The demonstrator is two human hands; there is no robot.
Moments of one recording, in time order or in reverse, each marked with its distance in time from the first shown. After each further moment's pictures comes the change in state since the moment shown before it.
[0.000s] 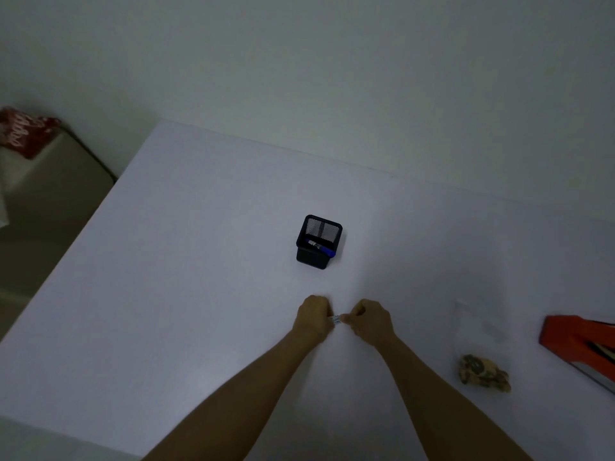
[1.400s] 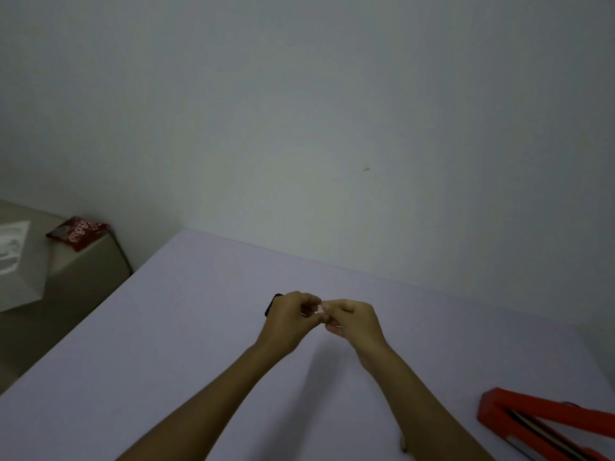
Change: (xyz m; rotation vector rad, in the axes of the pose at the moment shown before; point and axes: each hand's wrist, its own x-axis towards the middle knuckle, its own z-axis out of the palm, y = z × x) left_hand -0.134 0.143 -0.116 -0.272 0.616 0.438; right_hand -0.155 -0.085 -0.166 0.732 -0.007 -0.454
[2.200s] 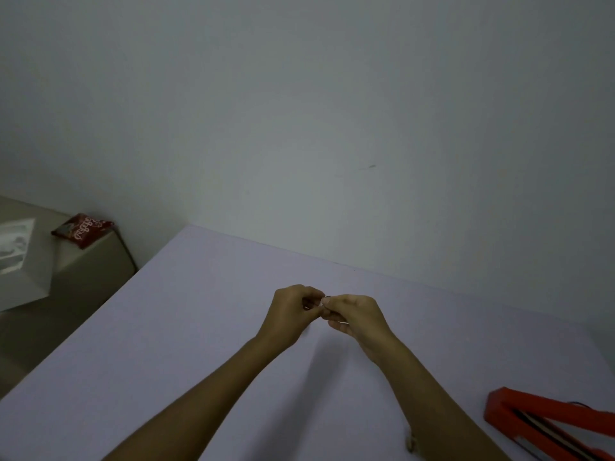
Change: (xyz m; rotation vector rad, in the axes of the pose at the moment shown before) left_hand 0.009 -0.005 -0.008 -0.021 -0.008 0.045; right_hand 0.009 -0.009 0.000 0.025 -0.086 0.043
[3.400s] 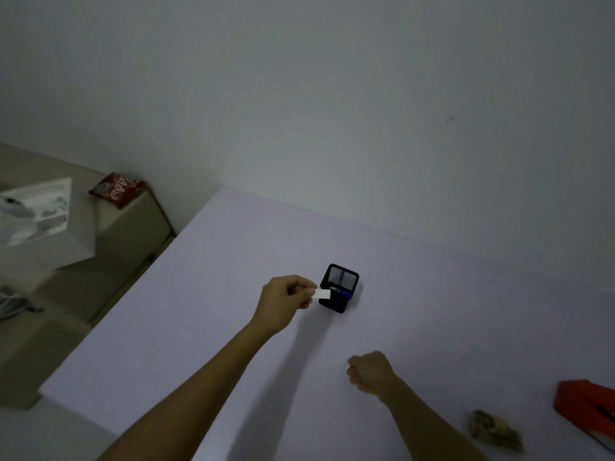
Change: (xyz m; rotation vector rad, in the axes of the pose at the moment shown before) left_hand -0.011 -0.113 -0.067 -0.311 -0.029 -0.445; right_hand 0.045 0.181 0.062 -0.256 0.123 0.637
